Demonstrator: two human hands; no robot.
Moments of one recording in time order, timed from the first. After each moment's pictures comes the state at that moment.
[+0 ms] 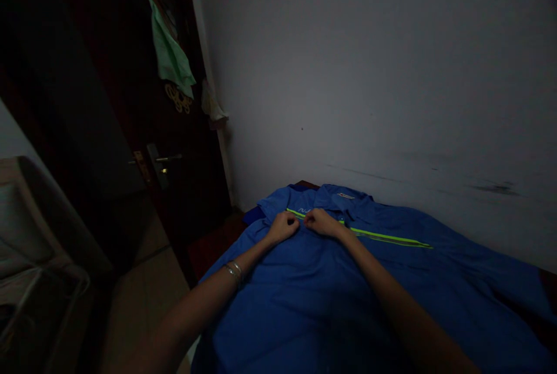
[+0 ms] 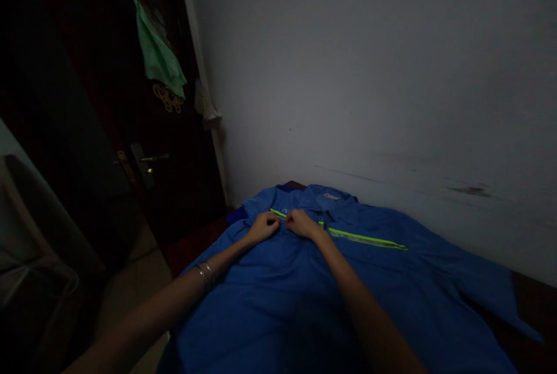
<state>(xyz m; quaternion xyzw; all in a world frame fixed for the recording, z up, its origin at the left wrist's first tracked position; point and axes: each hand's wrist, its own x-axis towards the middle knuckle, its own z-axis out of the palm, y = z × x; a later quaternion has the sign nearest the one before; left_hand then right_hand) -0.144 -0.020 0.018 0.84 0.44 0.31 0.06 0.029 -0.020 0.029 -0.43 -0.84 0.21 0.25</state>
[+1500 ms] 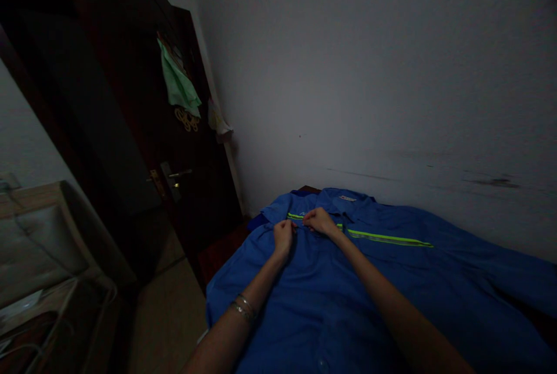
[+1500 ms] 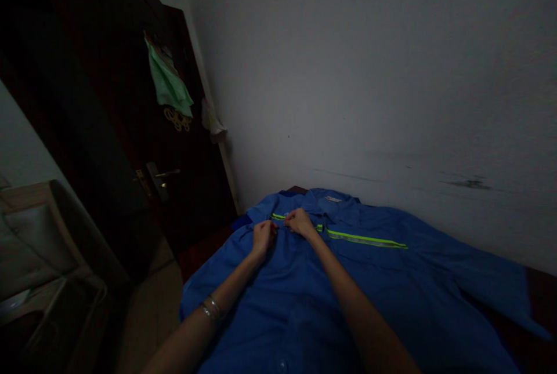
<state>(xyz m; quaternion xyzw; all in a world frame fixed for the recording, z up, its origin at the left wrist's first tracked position) -0.114 -0.059 0.024 0.51 0.59 0.54 0.33 0.014 -0.014 0.030 -0.53 -0.64 0.40 0.38</state>
